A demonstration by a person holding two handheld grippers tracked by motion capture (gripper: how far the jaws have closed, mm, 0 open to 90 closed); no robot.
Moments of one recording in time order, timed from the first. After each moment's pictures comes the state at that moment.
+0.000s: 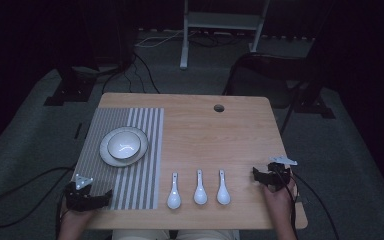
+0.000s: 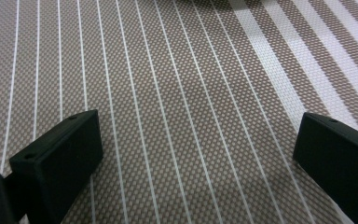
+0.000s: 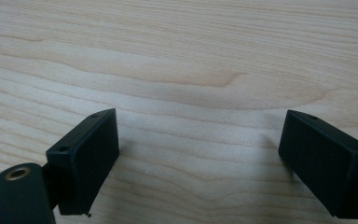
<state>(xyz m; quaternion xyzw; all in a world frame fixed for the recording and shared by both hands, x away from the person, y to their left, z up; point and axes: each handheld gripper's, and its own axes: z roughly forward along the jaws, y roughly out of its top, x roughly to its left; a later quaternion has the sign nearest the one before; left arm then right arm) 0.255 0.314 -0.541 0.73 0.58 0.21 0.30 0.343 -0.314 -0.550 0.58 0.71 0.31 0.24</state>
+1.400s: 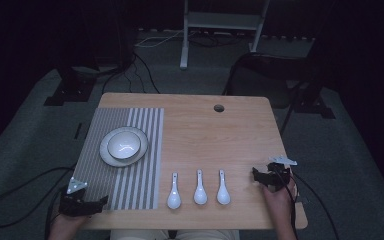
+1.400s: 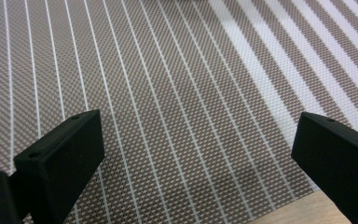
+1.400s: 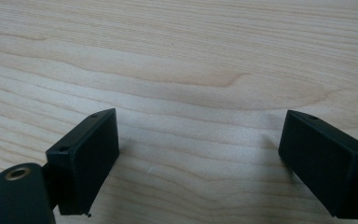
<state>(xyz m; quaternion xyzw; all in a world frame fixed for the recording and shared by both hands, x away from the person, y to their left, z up) 0.241 0.321 -0.526 0.76 0.55 0.18 0.30 0.342 -0.314 -0.550 0.58 0.72 0.31 0.24</state>
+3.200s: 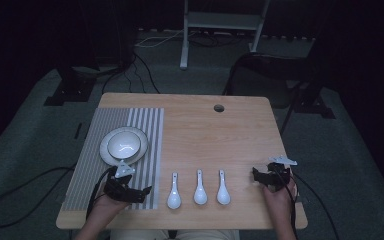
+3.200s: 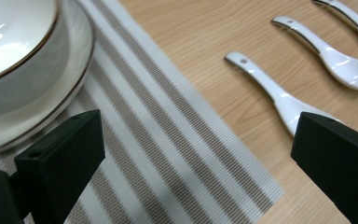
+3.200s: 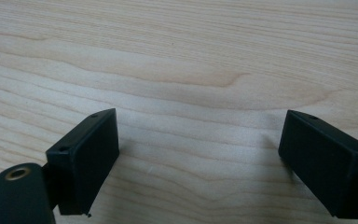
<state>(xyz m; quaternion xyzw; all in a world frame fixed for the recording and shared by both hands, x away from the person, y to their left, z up) 0.277 0.194 -0.478 0.82 0.43 0.14 0.35 0.342 -0.314 -0.550 0.58 0.72 0.31 0.24</state>
